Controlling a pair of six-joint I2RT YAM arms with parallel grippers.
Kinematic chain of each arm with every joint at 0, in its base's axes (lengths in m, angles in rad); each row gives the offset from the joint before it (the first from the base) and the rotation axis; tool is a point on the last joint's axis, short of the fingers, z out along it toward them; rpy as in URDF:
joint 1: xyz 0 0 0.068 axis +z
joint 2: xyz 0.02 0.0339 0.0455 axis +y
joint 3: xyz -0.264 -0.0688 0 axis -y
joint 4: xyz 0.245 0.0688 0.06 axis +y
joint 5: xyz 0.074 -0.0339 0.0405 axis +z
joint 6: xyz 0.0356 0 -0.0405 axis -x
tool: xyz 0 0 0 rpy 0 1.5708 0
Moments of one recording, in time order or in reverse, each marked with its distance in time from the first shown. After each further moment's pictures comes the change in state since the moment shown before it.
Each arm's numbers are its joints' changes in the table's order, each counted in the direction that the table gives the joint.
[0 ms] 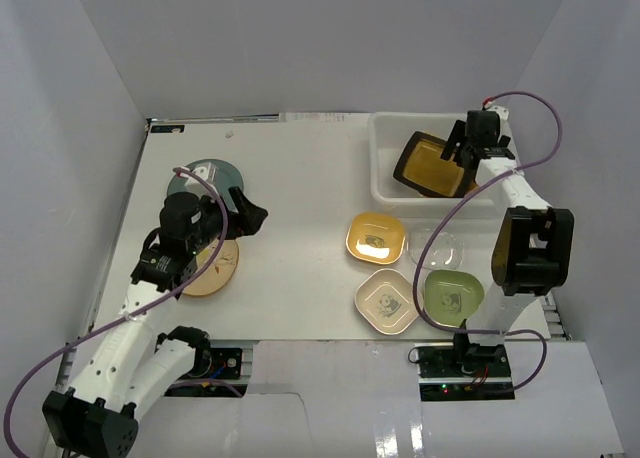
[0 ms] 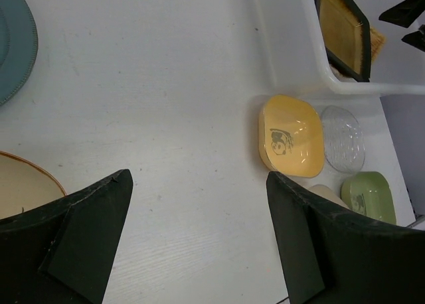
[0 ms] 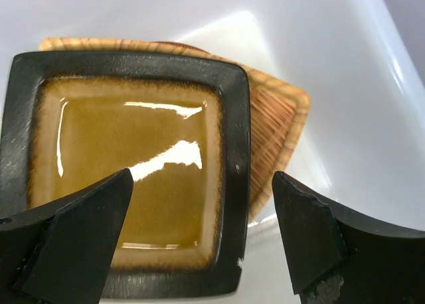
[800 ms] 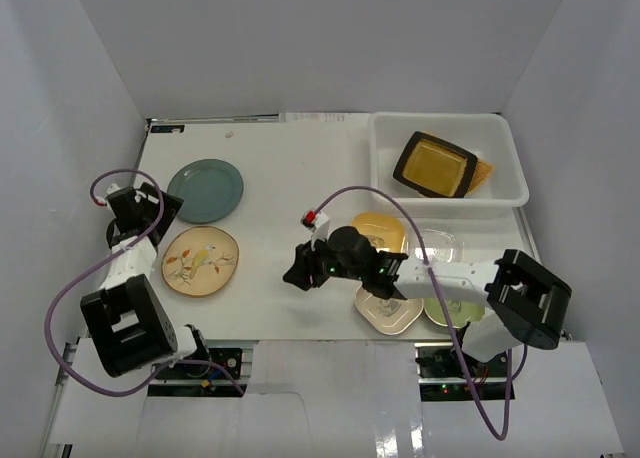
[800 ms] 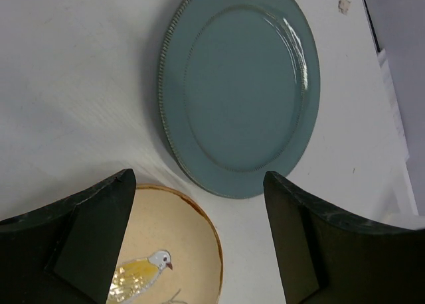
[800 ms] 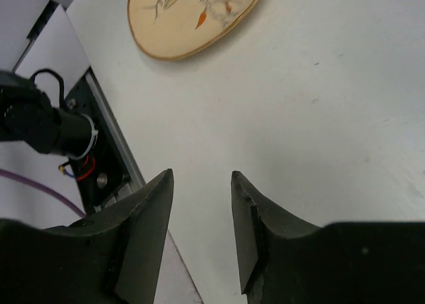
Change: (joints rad) left arm 0.668 0.471 -0.054 -0.275 0.035 0.229; right arm 1.058 -0.322 -0.606 -0.582 0.446 -0.217
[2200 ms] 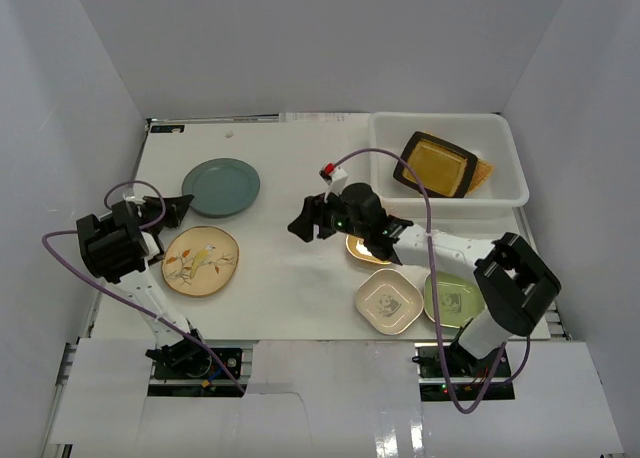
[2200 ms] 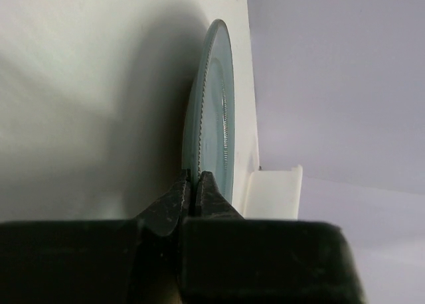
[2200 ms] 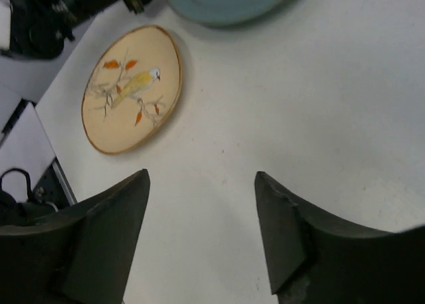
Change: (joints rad) left arm 0.131 0.762 0.030 -1.021 -0.589 0.459; right arm -0.188 0.111 0.120 -0.028 0.052 0.013
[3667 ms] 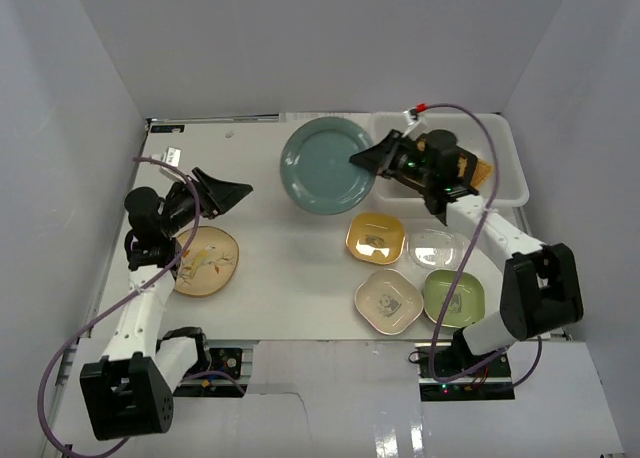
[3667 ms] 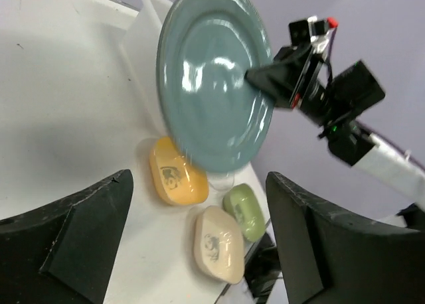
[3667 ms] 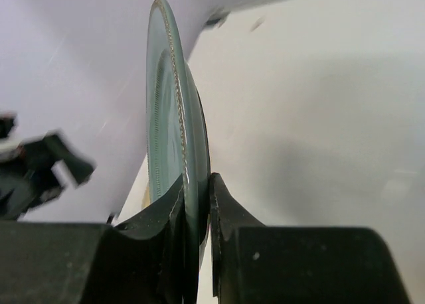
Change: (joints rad) left arm -0.386 -1.048 -0.111 0.590 -0.148 -0.259; right arm -0.476 -0.050 0.162 -0.011 0.368 -0.313
